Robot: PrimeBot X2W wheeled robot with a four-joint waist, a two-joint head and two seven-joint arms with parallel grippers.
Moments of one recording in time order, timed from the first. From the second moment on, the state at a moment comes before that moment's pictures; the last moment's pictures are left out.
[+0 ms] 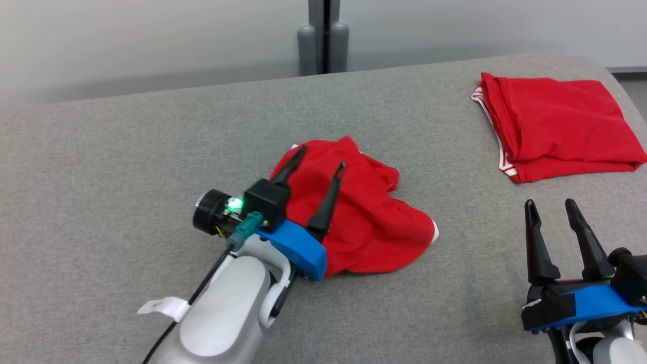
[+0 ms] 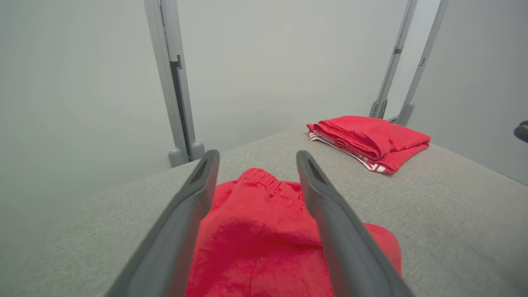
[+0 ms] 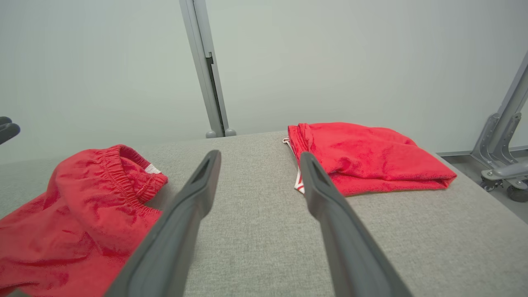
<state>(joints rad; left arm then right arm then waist) -0.53 0.05 -0.58 0.50 -0.31 -0.06 -0.16 -0.08 -0.05 -0.11 0.03 0.18 0.13 -0.12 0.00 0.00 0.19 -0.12</state>
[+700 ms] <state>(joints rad) -0.29 0.21 -0.33 0.30 -0.35 0.10 -0.26 -0.01 -0.05 -0.12 0.02 0.16 0.13 -0.09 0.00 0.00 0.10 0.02</state>
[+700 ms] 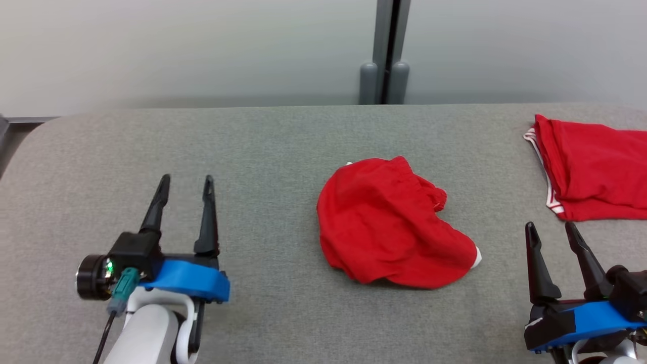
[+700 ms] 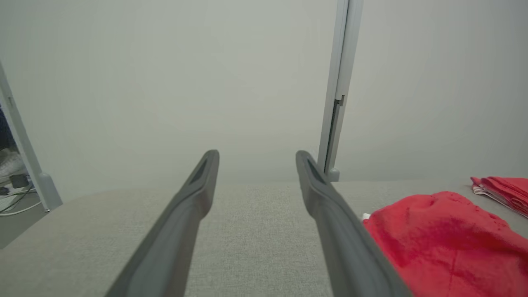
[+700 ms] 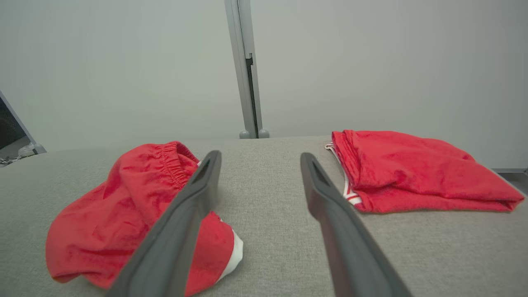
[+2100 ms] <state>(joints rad) -0.13 0.18 -0.21 0.23 -0.27 0.08 -0.26 -0.20 -0.09 -0.07 0.13 0.10 0.13 -0.03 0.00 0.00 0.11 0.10</state>
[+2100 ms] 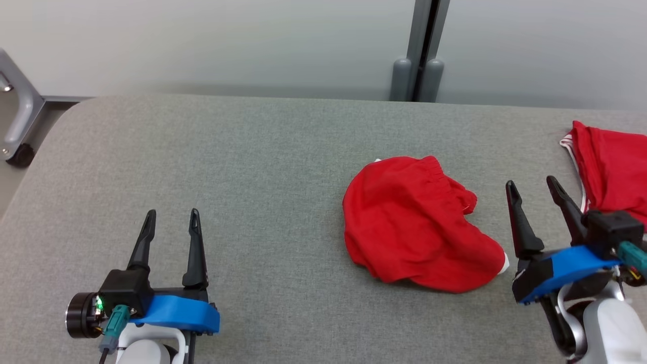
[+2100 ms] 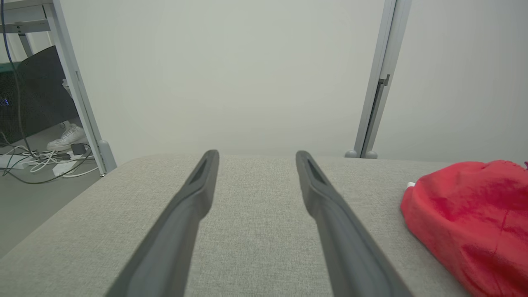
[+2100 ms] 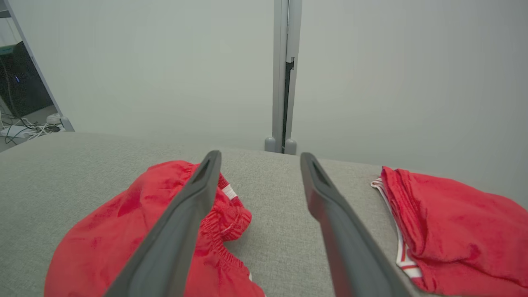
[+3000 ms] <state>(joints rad) -0.19 0.12 -0.17 0.25 -0.22 0.05 -0.26 -0.28 -0.13 0.08 0.59 0.15 0.13 -0.08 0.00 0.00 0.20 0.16</state>
